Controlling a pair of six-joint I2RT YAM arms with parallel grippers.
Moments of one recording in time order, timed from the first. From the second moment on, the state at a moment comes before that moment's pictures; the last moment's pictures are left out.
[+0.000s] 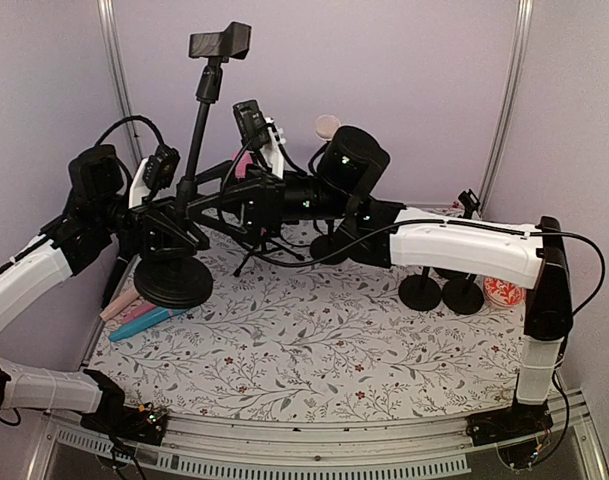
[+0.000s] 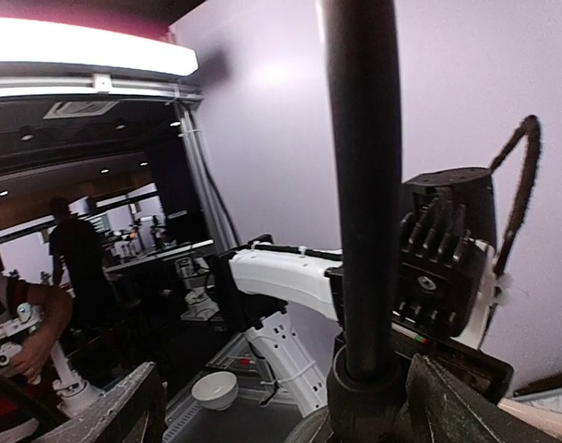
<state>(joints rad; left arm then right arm) -0.45 1.08 1.03 0.01 1.53 -0.31 1.12 1.97 1.80 0.66 -0.86 0.61</state>
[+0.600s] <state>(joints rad) -0.38 1.09 1.13 -0.22 1.12 0.03 1.25 1.86 1.84 0.10 0.04 0.35</state>
